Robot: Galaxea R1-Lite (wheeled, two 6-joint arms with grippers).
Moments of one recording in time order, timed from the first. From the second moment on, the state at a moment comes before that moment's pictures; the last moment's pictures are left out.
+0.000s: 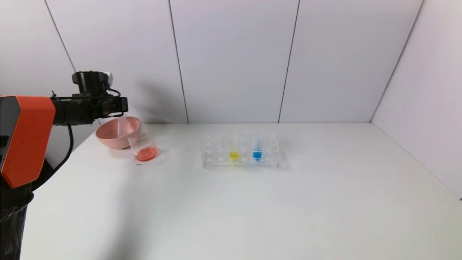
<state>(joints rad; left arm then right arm) 0.14 2.40 -1.96 -0.19 0.10 0.05 0.00 0.00 0.00 0.00 0.00 0.00</state>
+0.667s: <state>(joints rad) 0.13 2.30 -1.87 -0.24 0.10 0.03 0.00 0.00 0.00 0.00 0.00 0.00</state>
